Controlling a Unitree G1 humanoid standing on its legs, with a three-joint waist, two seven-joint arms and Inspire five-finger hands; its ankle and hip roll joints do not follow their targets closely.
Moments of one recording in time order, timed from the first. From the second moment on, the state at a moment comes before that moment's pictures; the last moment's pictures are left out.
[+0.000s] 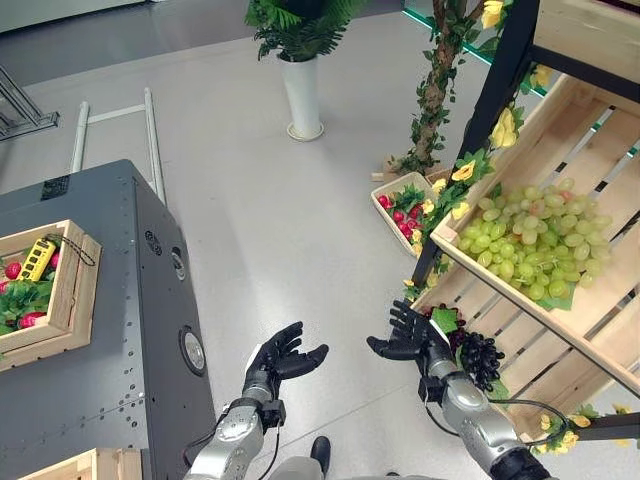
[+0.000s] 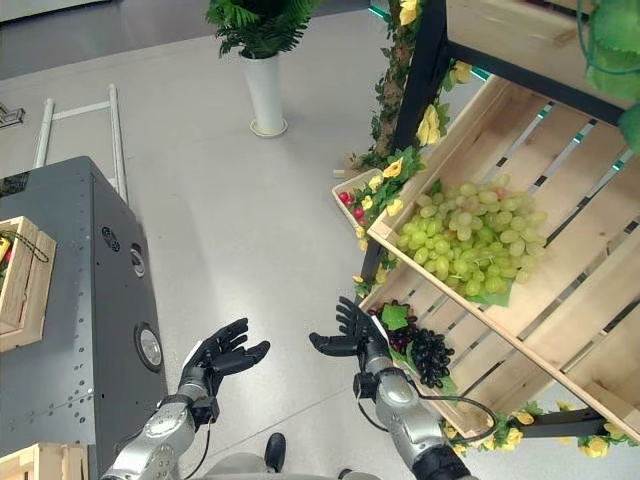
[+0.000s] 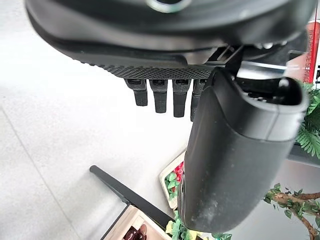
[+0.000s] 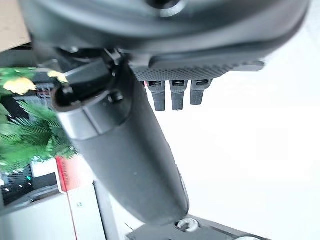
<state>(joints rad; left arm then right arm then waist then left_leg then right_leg) 0.11 0.37 -0.38 0.31 -0.59 -0.05 0.20 -0.03 -0.31 0.38 0.37 0.48 -0.01 -0.09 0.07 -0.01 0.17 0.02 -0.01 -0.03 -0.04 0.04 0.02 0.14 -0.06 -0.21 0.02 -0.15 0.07</state>
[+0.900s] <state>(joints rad) 0.01 0.30 -0.37 0.35 -0.55 -0.03 0.22 -0.01 -0.34 0.40 0.34 0.53 -0.03 0.02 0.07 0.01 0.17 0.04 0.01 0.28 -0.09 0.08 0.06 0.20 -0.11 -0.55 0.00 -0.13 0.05</state>
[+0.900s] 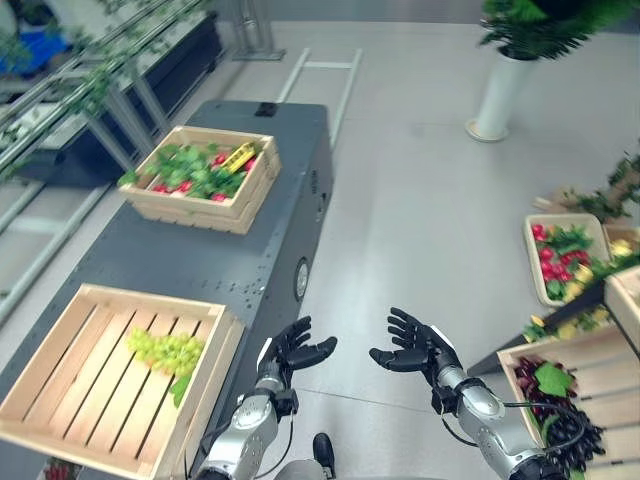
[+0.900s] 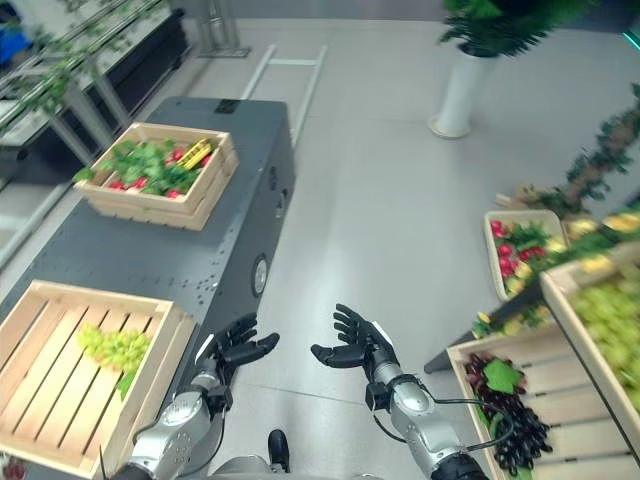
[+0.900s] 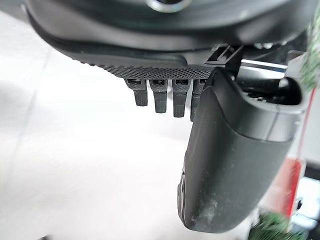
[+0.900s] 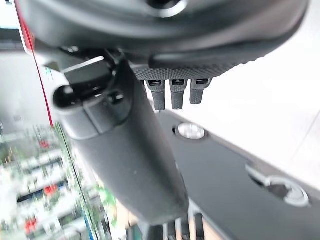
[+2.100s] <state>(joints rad) 0.03 0.41 -0.51 0.31 -0.35 -0.01 0.00 0.00 -0.30 0.38 0.39 0.69 -0.07 0.00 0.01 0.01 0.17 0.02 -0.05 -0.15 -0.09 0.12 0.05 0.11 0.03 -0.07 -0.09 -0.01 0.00</state>
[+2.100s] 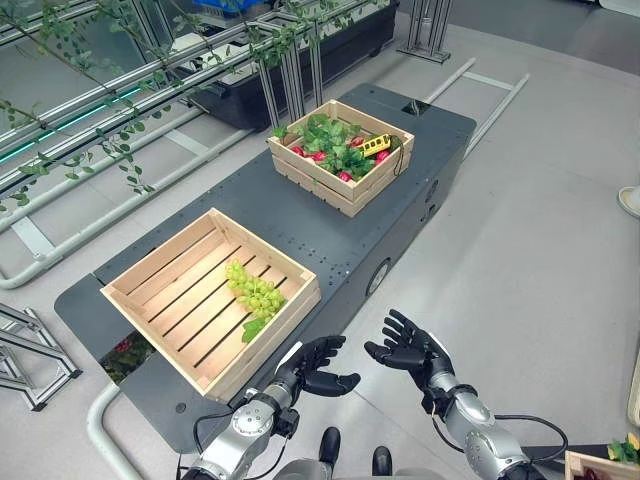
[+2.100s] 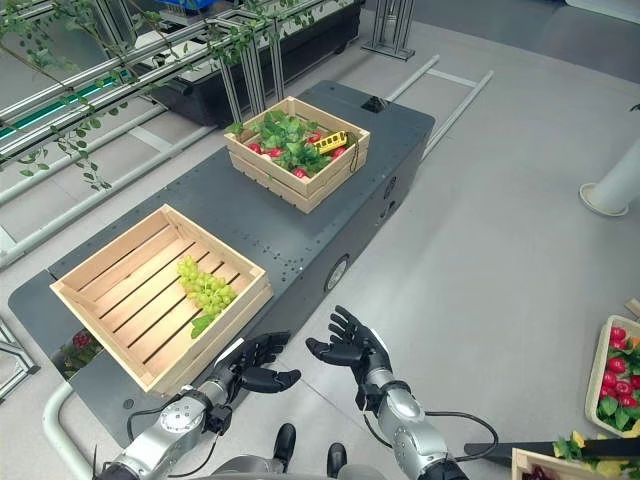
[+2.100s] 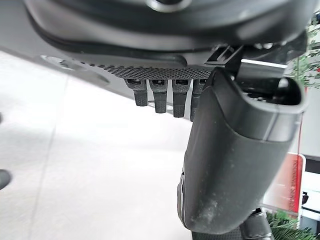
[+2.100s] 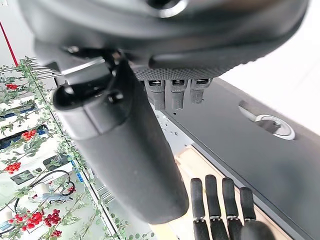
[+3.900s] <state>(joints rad) -0.05 0.53 -0.28 0.00 -0.13 -0.17 0.15 0.10 -0.31 0.29 0.30 0.74 -0.13 -0.12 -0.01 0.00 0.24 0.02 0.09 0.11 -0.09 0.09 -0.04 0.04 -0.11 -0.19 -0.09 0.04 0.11</state>
